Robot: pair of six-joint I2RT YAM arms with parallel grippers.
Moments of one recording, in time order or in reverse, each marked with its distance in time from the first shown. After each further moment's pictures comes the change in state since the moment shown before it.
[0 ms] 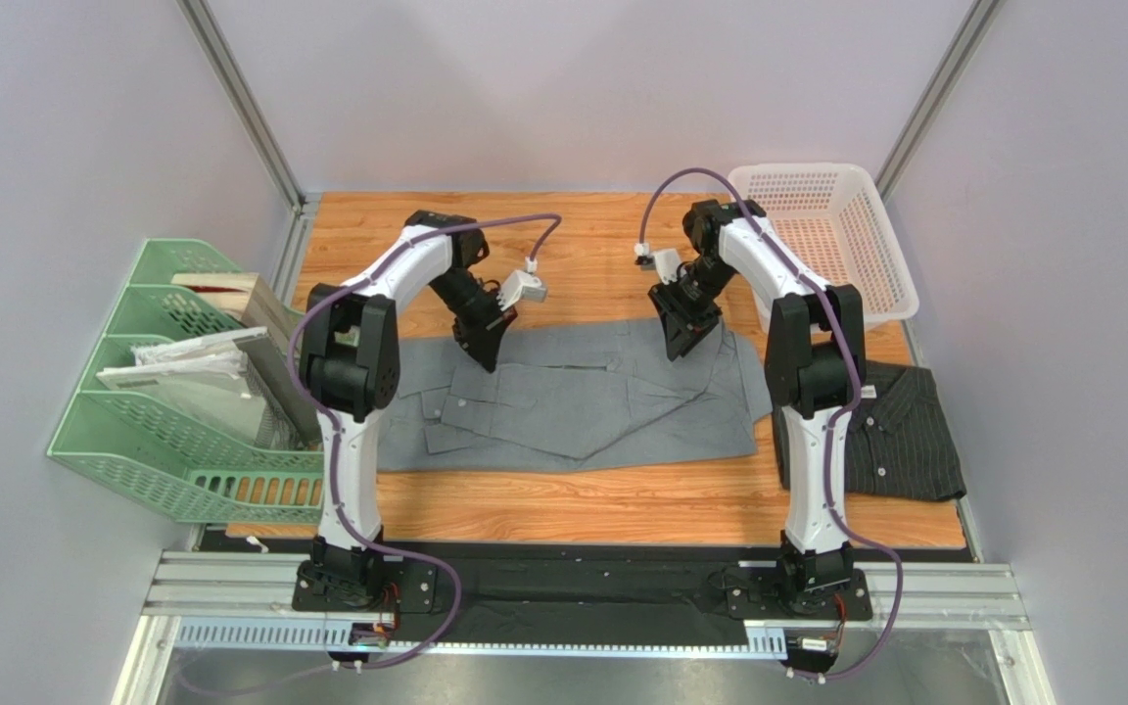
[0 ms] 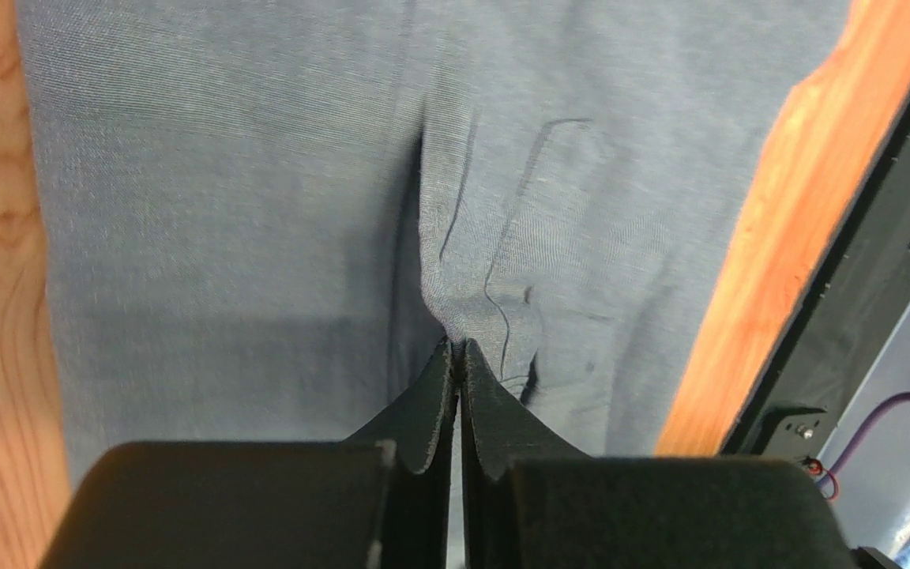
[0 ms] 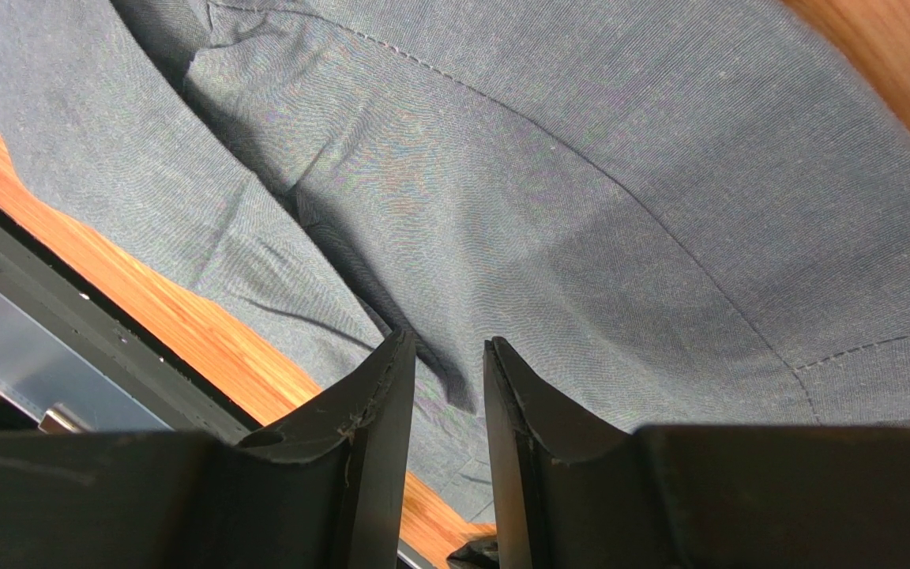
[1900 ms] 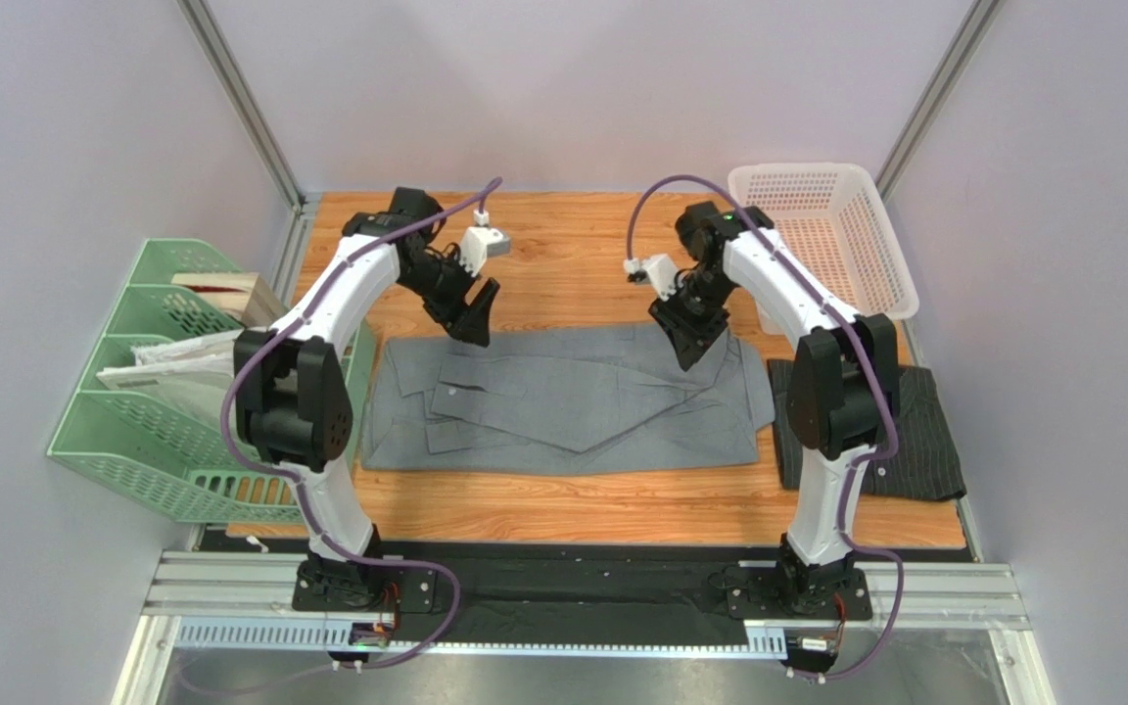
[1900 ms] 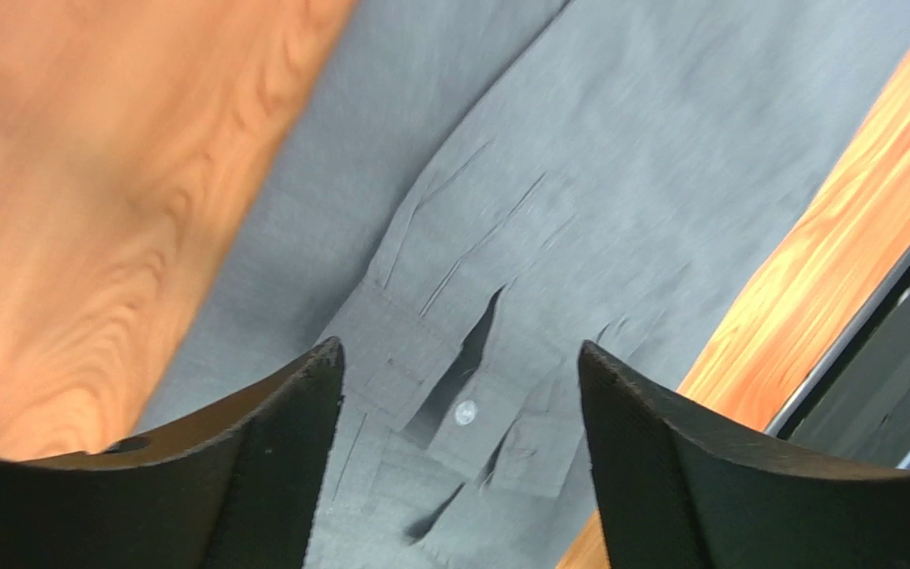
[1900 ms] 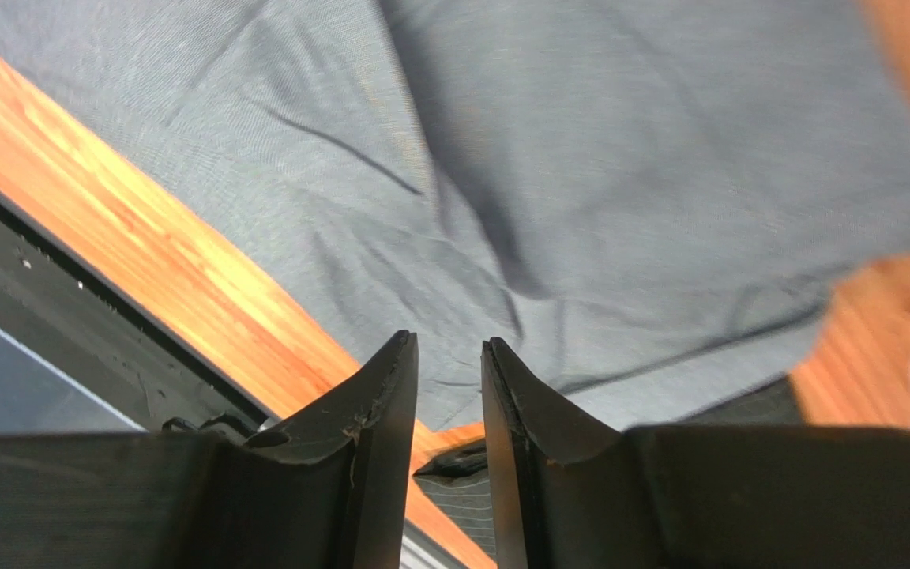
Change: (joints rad) left arm 0.079 -0.328 -0.217 0.295 -0.042 -0.330; right arm 0.061 -0.275 -0.182 0.010 0.138 -0.105
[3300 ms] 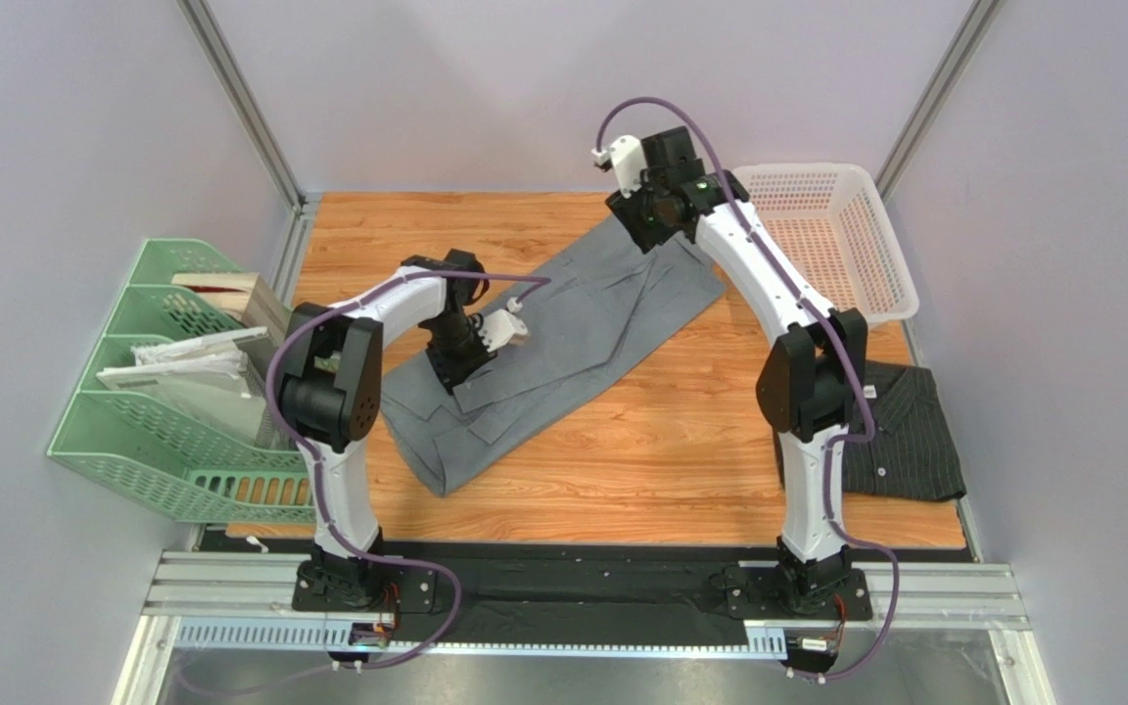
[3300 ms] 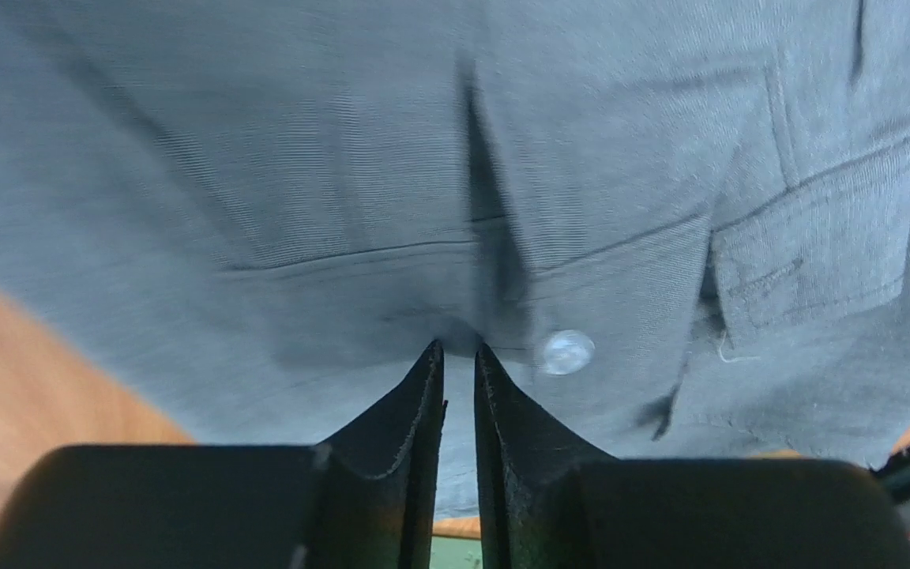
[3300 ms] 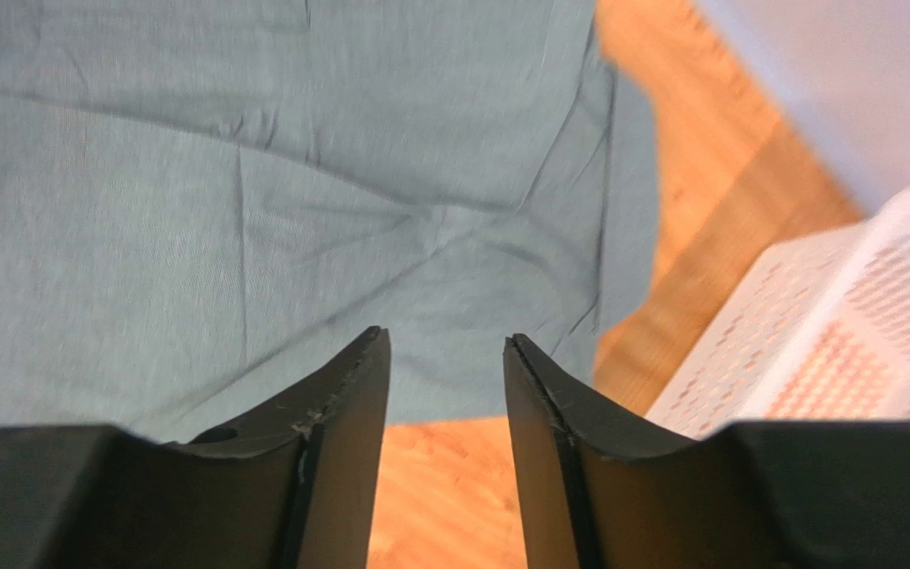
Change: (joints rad) left arm -0.110 0.088 -0.192 0.053 -0.401 0.166; right arm 0.114 0.158 0.370 0.507 0.314 0.143
